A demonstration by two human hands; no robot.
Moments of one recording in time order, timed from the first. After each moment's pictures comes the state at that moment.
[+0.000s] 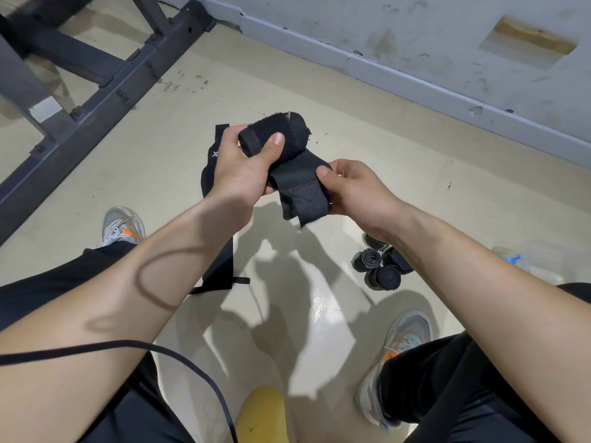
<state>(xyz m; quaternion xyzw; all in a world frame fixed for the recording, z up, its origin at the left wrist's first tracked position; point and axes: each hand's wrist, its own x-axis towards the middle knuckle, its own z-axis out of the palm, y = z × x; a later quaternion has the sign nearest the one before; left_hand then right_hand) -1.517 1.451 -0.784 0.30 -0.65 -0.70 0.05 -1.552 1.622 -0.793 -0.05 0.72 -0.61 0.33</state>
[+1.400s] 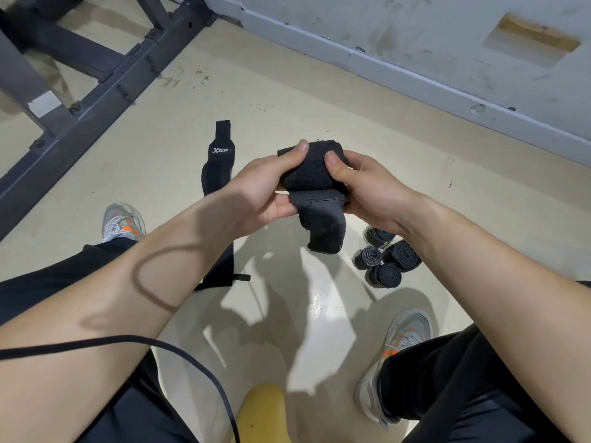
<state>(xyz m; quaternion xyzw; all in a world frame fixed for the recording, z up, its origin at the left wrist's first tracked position) -1.507 1.460 -0.776 0.24 -0.54 -0.79 -0.18 -1.555 1.631 -0.782 -0.03 0.70 -0.63 0.35</state>
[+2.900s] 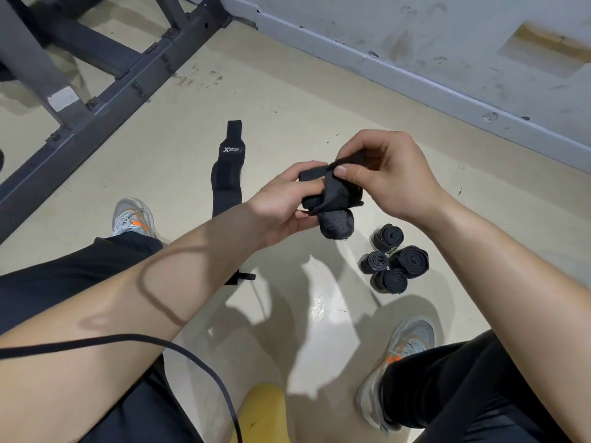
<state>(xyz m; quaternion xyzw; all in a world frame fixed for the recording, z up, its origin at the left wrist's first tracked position) -1.500 1.471 -0.797 0.24 -0.55 -0.78 -0.19 -1.569 1.638 -0.766 -0.26 0.82 -0.50 0.12</state>
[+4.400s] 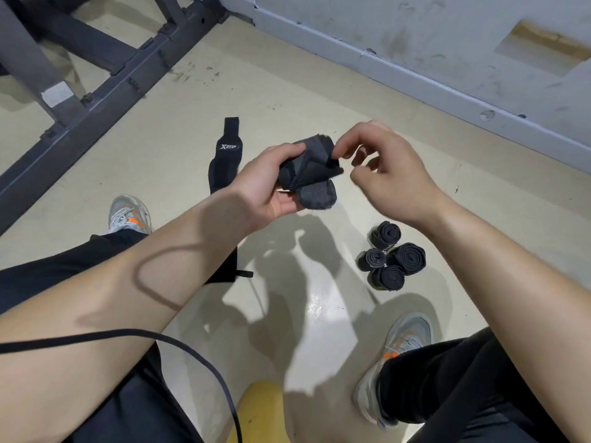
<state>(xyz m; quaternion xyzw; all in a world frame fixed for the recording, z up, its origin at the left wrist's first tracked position) -1.508 1.454 -0.787 0.31 -0.49 -0.80 -0.14 -1.559 1.639 -0.759 -0.27 0.85 -0.44 0.11</state>
